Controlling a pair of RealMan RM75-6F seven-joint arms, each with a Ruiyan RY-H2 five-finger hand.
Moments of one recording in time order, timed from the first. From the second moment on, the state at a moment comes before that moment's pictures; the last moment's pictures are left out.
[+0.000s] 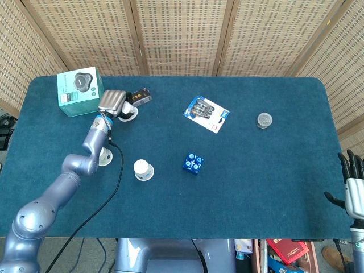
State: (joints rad) left arm -1.14 -1.78 -0.29 -0.48 1.11 0.50 -0.13; right arm 0.09 -1.22 0.16 -1.39 -1.38 1.48 -0.02
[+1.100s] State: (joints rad) left arm -0.87 -1.31 -0.12 -1.29 1.37 0.70 -0.34; right arm 0.08 -1.20 0.13 -1.43 -1.42 1.50 -0.02
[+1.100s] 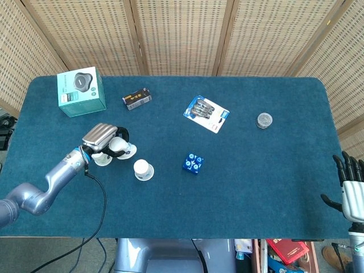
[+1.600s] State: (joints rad) left arm -0.88 -1.40 -0.10 -1.18 1.33 0.62 -0.33; right arm 0.08 -1.20 0.13 -1.42 -1.42 1.50 -0.02
